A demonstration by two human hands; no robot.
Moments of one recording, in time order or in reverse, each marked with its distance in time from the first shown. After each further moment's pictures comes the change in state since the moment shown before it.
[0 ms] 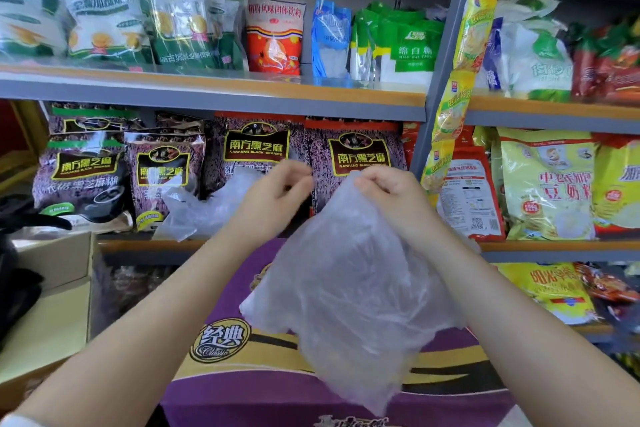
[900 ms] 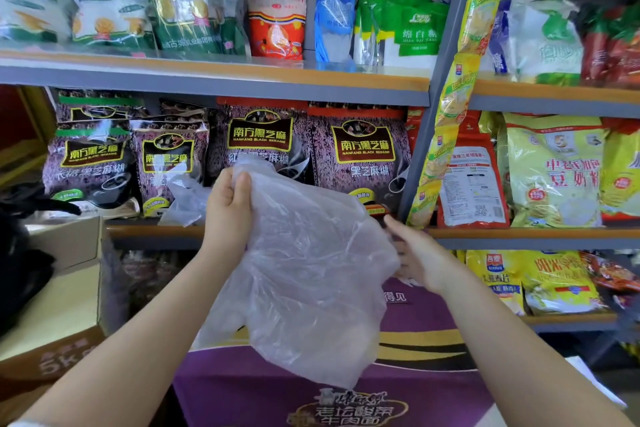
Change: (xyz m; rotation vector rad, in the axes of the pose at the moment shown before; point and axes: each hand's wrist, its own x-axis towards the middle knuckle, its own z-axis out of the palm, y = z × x) left_hand -0.033 -0.041 -0.003 -0.195 0.436 -0.196; right_hand -0.049 0.083 0.006 0.508 -0.133 0.860
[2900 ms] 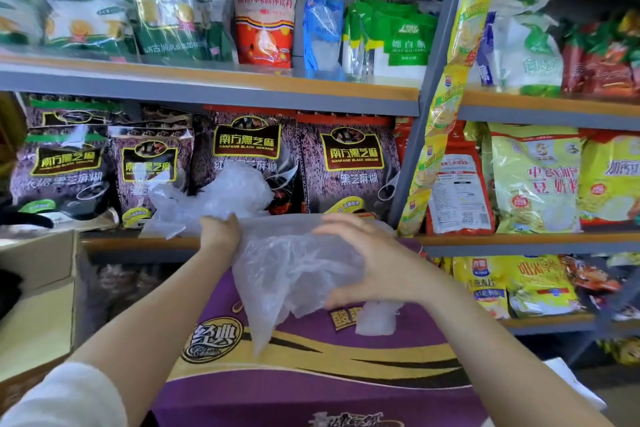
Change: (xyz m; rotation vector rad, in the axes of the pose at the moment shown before) left_hand 0.061 -0.100 0.023 0.372 -0.070 -0.588; right_hand -0.051 -0.039 0.041 -1.083 -0.222 -0.767
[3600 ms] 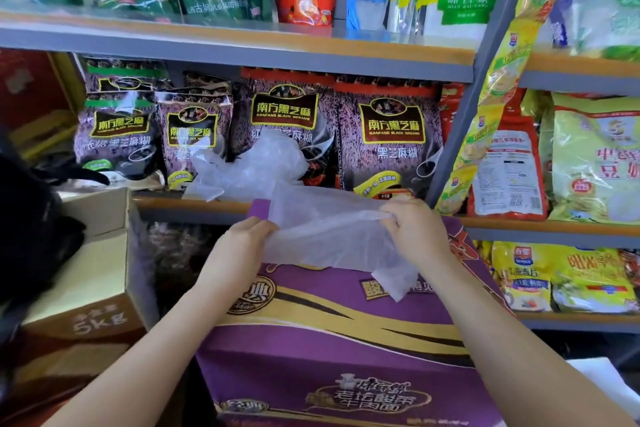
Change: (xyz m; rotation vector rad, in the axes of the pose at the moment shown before) left_hand -0.096 -0.048 -0.058 0.516 -0.031 0.878; right_hand 0.027 0.047 0.042 -0.279 0.378 0.312
